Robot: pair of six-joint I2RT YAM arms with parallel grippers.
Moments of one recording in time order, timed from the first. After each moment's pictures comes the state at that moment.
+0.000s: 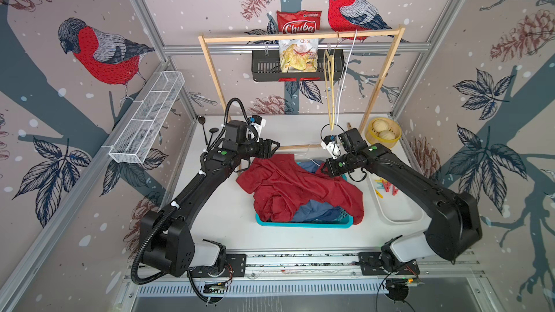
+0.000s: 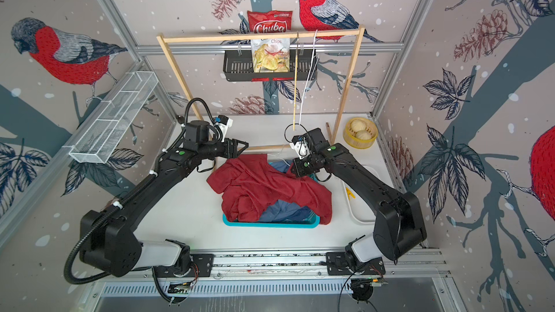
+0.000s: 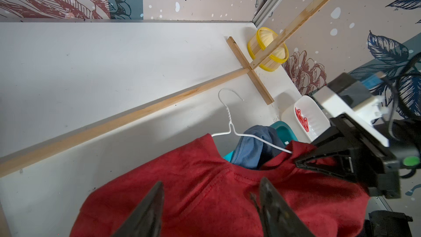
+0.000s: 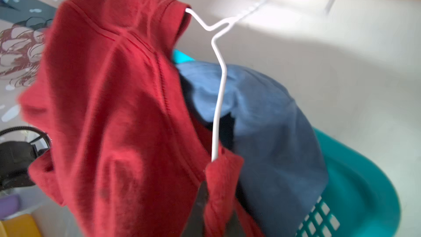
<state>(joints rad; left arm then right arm) -0.31 1.37 1.12 -0.33 0.49 -0.22 0.54 1.44 1.18 -0.76 -0.38 0.09</state>
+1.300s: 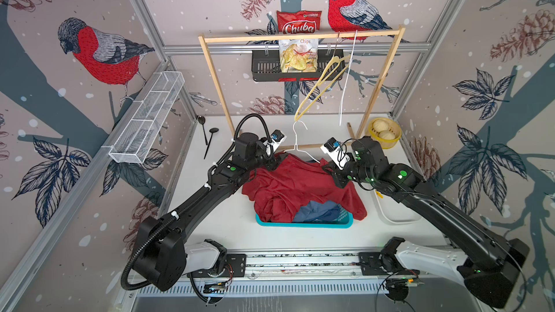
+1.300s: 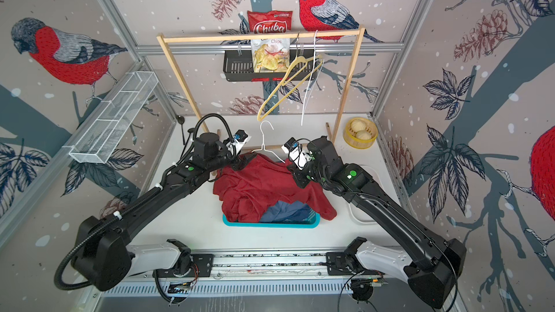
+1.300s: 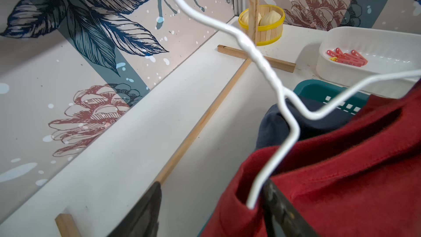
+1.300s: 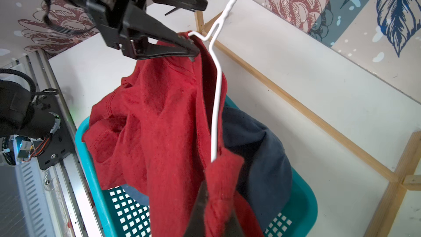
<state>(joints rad) -0.48 1.30 0.95 -0.07 0.29 0.37 0.74 1.10 1.11 -0.66 -0.20 -0.13</state>
